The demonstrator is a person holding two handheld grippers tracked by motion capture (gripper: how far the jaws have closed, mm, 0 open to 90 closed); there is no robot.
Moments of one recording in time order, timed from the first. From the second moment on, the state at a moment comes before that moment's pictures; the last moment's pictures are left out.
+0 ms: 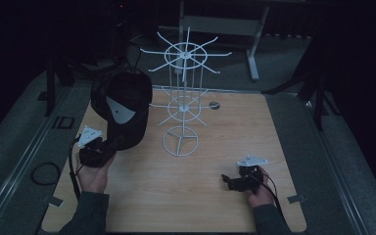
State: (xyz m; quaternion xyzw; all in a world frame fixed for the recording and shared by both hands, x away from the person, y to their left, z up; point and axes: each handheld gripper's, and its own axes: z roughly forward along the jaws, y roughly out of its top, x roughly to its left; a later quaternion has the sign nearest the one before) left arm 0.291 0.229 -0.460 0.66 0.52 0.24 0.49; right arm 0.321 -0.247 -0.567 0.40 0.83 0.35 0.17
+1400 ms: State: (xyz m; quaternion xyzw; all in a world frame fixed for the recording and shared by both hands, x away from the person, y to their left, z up) left arm 0.271 0.222 -0.440 0.65 0.50 0.30 0.50; right arm 0.321 -0.246 -0.567 0.39 0.83 0.35 0.17
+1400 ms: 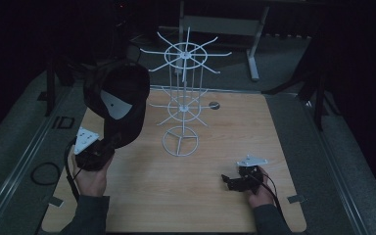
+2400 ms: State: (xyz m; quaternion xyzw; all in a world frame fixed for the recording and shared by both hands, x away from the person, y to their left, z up) left arm 0.271 0.214 -0.426 0.64 0.49 0.32 0.50; right arm 0.321 -0.246 -0.567 0.39 0.83 0.35 0.17
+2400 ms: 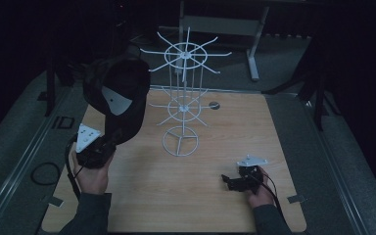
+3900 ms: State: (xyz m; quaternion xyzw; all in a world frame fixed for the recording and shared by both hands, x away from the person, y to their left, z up) left arm 0.270 0.201 -0.419 0.63 0.48 0.35 0.49; right arm 0.321 -0.246 -0.567 0.39 0.83 0.35 0.17
